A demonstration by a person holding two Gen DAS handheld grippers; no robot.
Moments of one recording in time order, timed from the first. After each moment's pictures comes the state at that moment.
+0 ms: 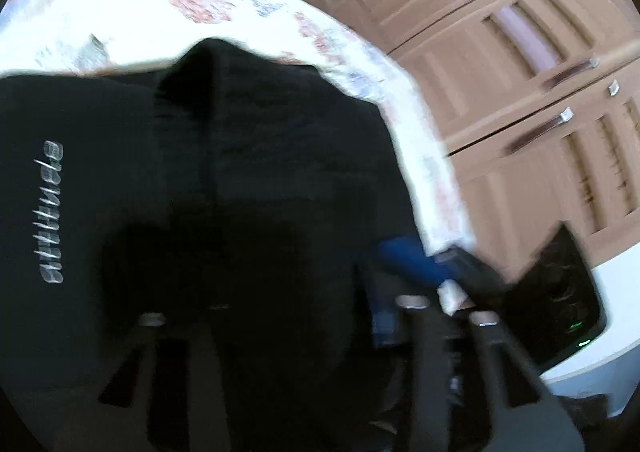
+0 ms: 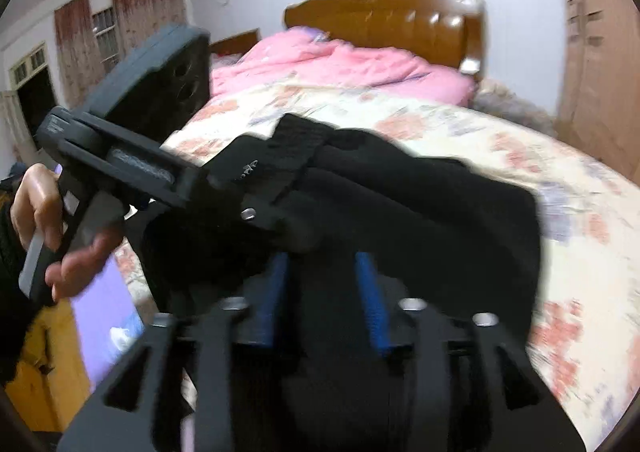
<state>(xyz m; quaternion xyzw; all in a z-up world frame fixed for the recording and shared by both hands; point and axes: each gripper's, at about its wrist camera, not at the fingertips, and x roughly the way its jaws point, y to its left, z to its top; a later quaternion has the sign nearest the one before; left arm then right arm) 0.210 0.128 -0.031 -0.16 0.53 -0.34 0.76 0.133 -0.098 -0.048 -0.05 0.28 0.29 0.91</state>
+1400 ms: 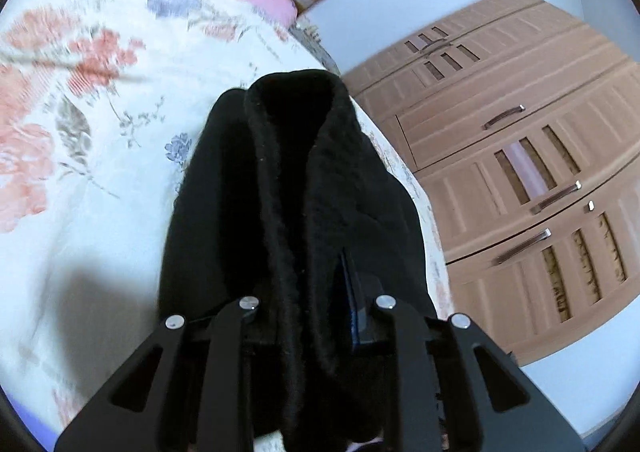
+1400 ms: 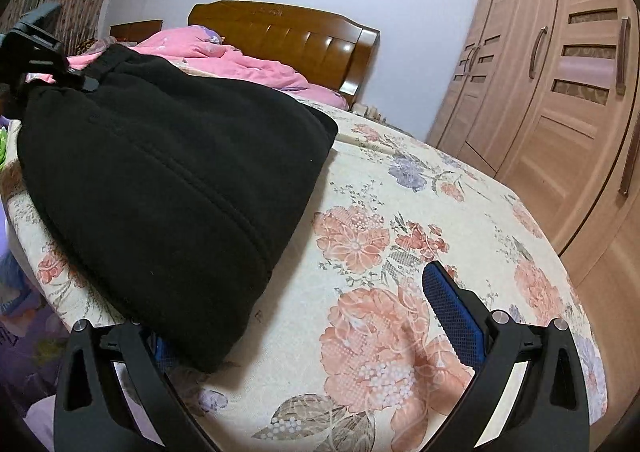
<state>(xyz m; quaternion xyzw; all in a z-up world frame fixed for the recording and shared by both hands) 0.159 0.291 -0.054 -0.35 0.41 -0.24 0.81 0.052 -0.105 -0.102 -0.15 0.23 0.05 0.96</state>
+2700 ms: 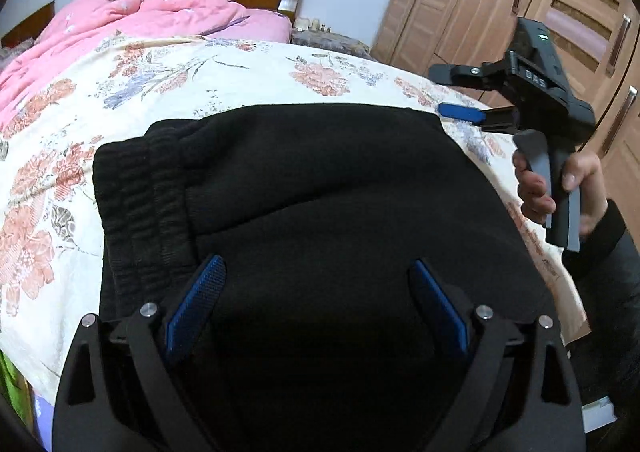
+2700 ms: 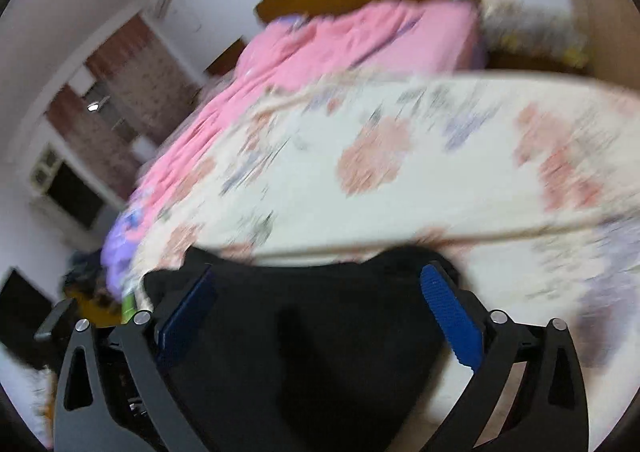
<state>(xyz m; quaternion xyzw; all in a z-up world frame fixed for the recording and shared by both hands) 0.157 0.165 -0.043 -0.07 0.42 -0.15 0.89 0.316 -0.084 -0.022 0.13 0.39 0.35 0.84</state>
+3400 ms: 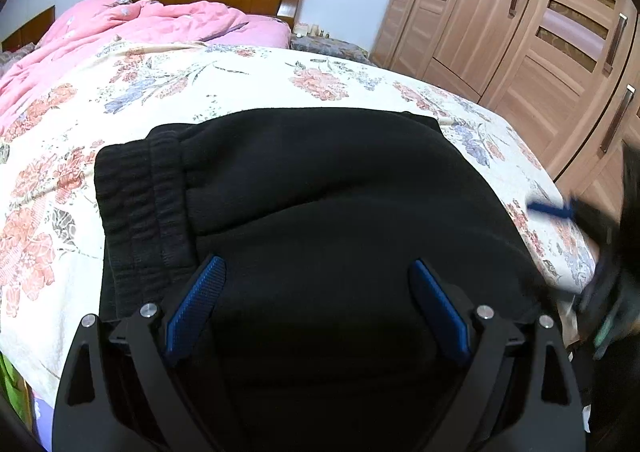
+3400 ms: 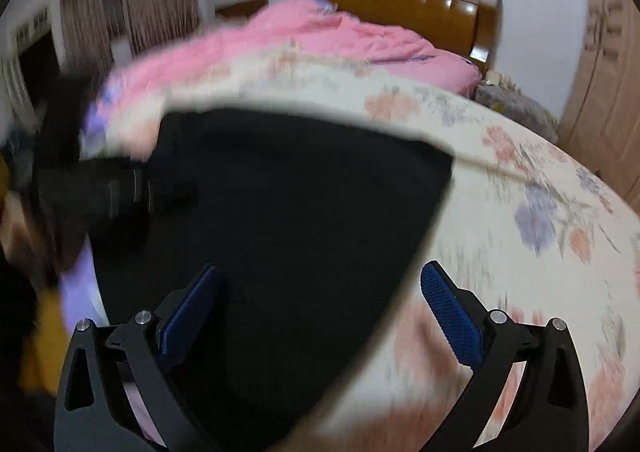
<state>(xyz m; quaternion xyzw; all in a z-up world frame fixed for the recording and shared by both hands) 0.152 0.162 -0.043 -0.06 0.41 -0.15 0.90 0.139 -0.068 -0.055 -0.14 0.34 0.28 0.89</state>
